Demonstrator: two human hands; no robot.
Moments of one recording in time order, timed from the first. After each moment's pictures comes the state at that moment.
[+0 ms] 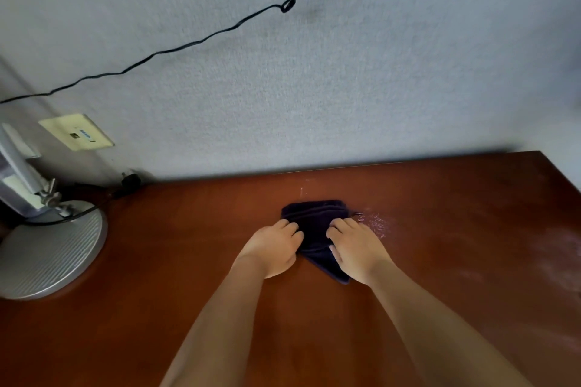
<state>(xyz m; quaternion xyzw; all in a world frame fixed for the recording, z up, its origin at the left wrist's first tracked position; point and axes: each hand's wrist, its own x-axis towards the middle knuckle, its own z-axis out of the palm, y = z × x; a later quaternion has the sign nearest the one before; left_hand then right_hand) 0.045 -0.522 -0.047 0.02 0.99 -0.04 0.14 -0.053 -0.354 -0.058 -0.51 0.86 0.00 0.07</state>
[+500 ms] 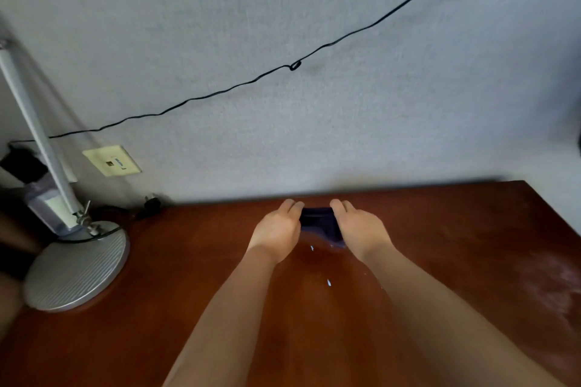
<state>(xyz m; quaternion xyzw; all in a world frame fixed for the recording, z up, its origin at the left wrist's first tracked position) 0.030 -0.518 0.018 -0.15 0.98 0.11 -0.03 -0.066 -0.371 0.022 -0.41 0.91 -0.02 0.05</state>
